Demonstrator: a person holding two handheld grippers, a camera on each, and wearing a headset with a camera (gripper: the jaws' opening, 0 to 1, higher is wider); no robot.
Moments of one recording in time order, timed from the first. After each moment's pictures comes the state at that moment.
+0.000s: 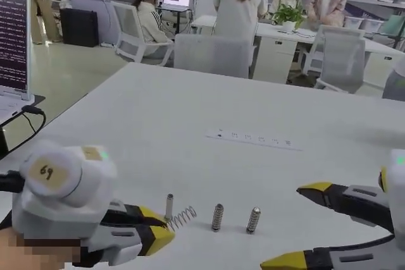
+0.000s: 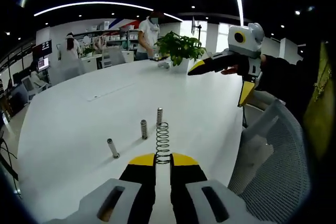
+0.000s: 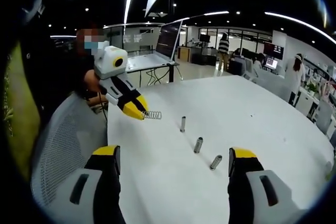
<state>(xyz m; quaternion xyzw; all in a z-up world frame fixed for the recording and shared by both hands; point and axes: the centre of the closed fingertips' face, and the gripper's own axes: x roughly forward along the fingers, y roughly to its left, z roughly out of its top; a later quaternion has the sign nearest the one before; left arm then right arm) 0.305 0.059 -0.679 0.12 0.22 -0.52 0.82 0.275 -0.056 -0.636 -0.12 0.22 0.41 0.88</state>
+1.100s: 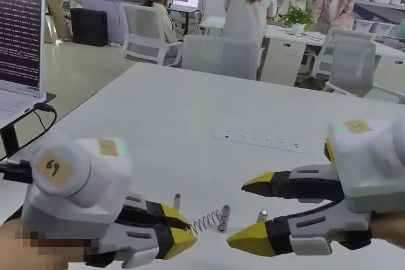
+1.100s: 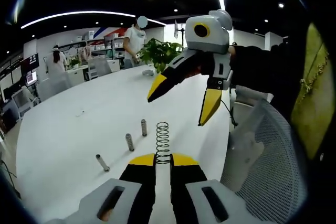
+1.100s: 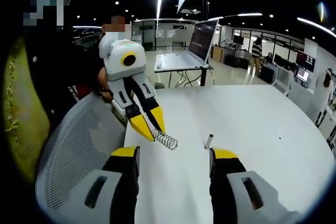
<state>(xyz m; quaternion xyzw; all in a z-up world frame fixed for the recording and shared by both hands) 0.284 0.043 -0.653 0.13 0.19 -0.57 0.79 0.284 0.009 -0.628 -0.15 0.22 0.53 0.81</state>
